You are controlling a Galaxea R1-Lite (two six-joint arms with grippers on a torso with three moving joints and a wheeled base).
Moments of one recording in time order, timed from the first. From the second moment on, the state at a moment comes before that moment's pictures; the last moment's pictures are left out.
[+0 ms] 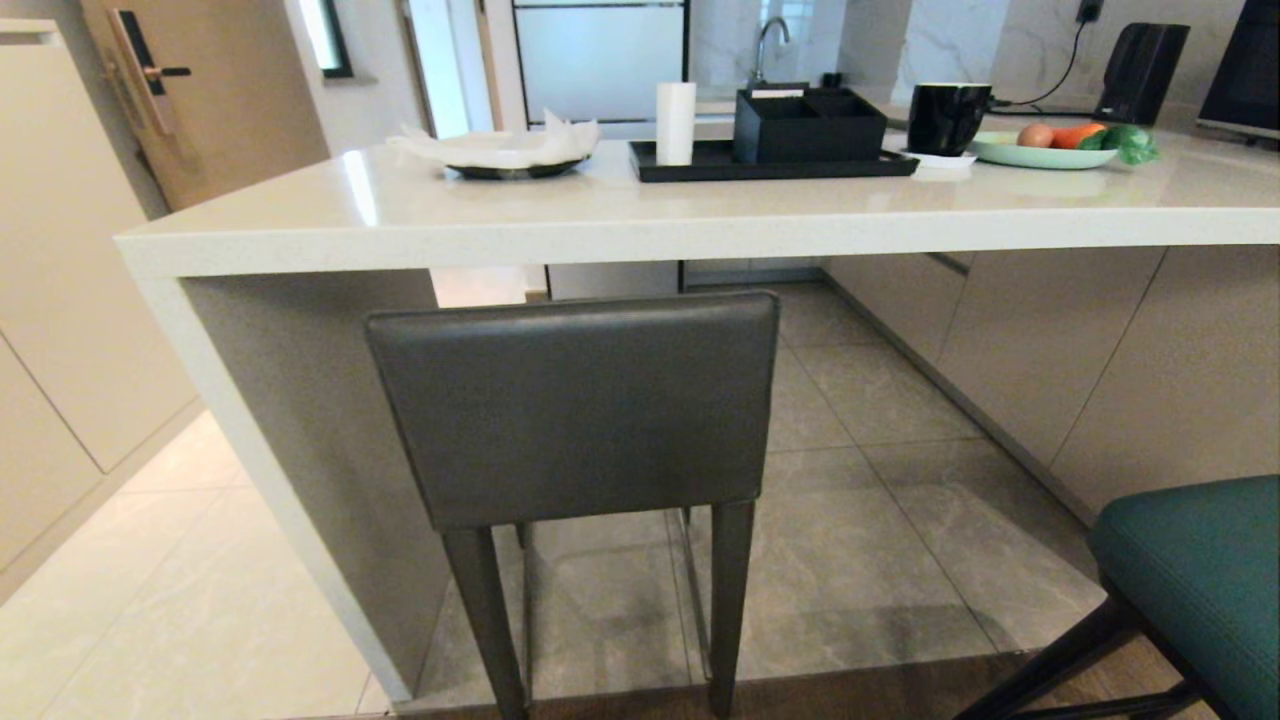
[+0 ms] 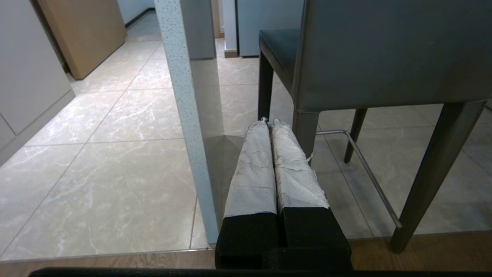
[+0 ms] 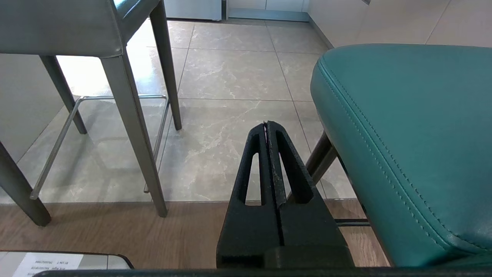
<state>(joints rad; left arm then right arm) 0.00 0.00 0.00 -0.11 -0.02 0.02 0.00 0.00 0.00 0.01 0.02 -0.11</state>
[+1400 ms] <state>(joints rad) 0.00 0.00 0.00 -0.11 -0.02 0.02 0.00 0.00 0.00 0.01 0.02 -0.10</state>
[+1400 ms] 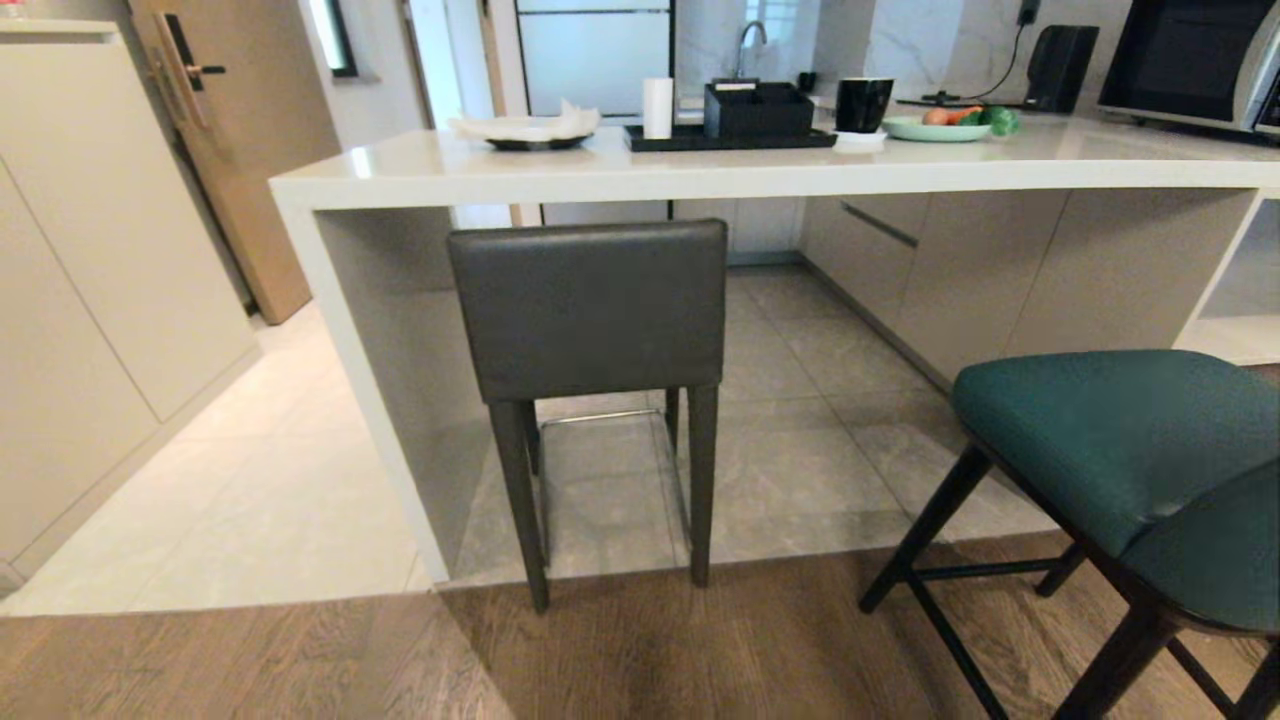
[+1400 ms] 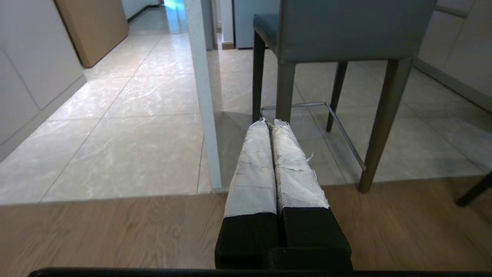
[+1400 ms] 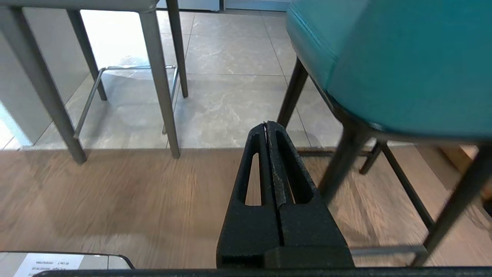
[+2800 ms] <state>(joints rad) 0.00 0.00 0.00 -0.11 -0.02 0.02 0.00 0.00 0.00 0.01 0.02 -0.10</state>
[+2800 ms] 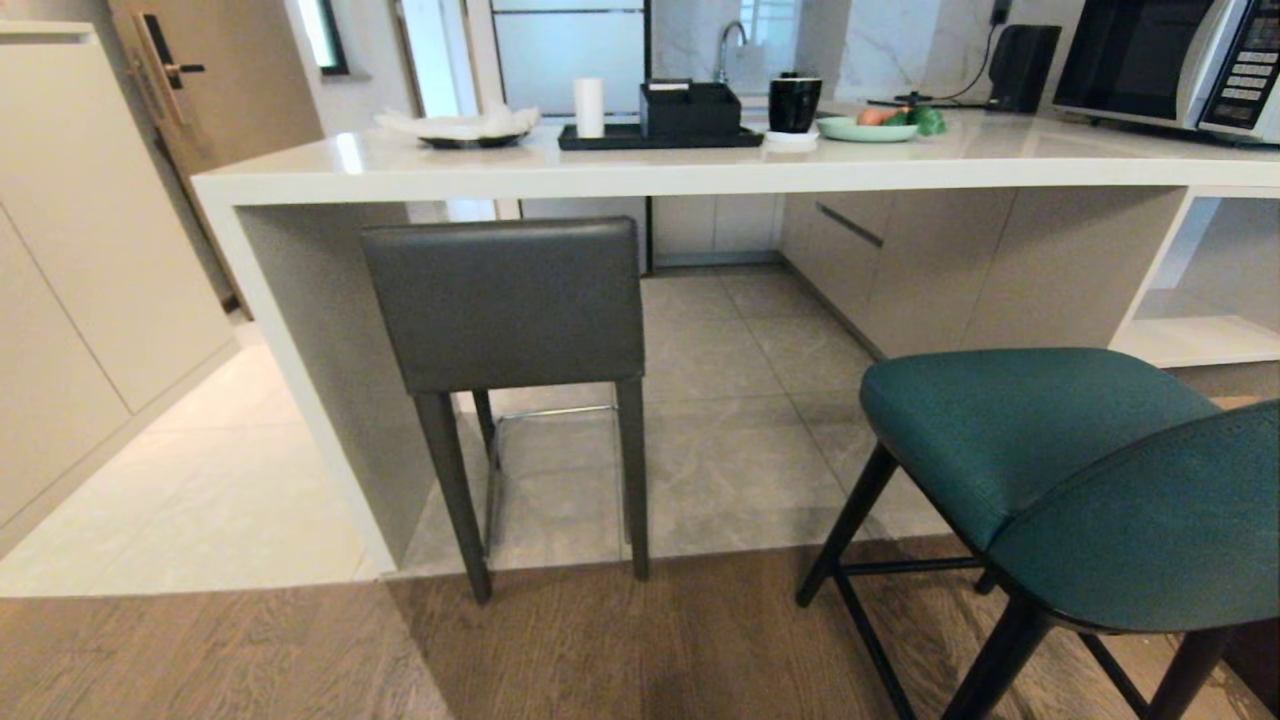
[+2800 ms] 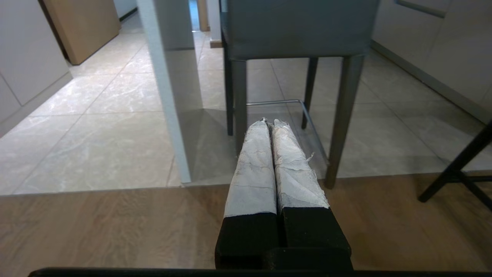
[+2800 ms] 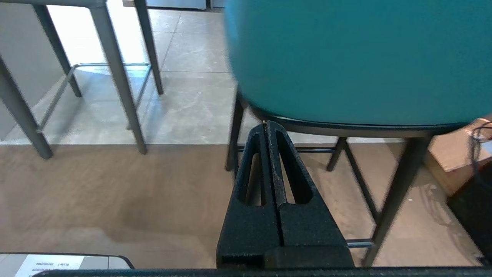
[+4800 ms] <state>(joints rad) 0.00 0.00 0.00 -0.11 -0.02 0.02 0.00 0.00 0.00 0.01 0.02 -0.09</state>
